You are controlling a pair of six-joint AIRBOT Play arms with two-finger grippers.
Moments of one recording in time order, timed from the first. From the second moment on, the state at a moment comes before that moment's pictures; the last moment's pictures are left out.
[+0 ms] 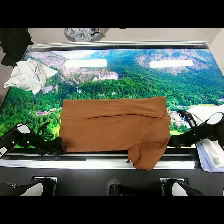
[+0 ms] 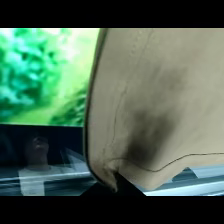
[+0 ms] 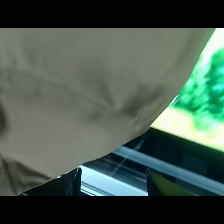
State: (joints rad) left arm 0.21 -1.20 0.55 1.17 -1.26 -1.50; right arm -0.40 -1.13 0.76 -1.26 1.44 0.91
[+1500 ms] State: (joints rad) left arm 0.21 -1.28 1.04 1.17 -1.18 -1.40; right arm -0.32 -1.20 0.93 -0.91 1.11 0.89
